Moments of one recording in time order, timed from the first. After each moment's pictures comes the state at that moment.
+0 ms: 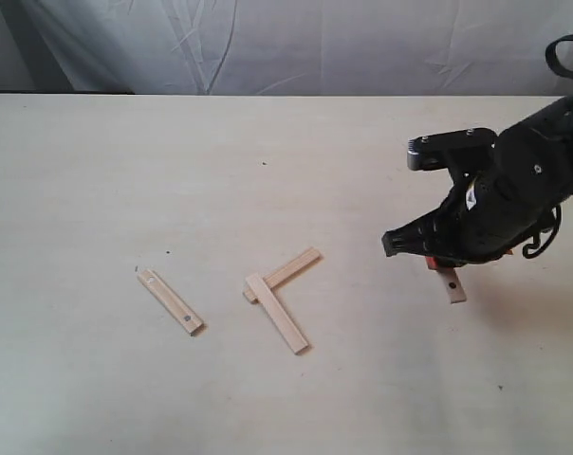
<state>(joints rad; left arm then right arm) 0.05 0.00 -0.01 0.00 0.25 0.03 0.44 1.66 -0.84 -0.15 0.52 0.33</state>
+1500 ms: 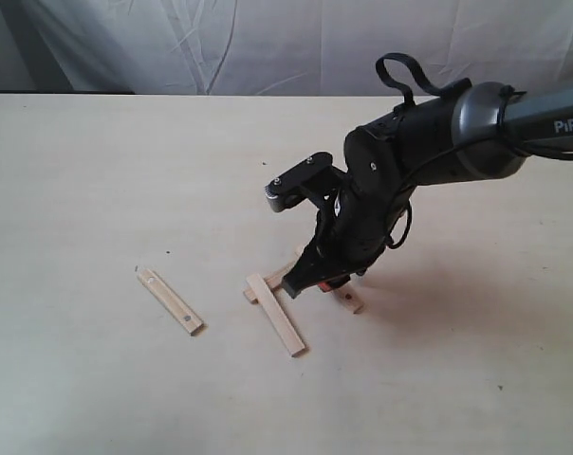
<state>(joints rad) 0.05 0.00 -0.01 0.00 0.25 0.03 0.66 1.95 -1.14 0.04 0.60 -0.12</state>
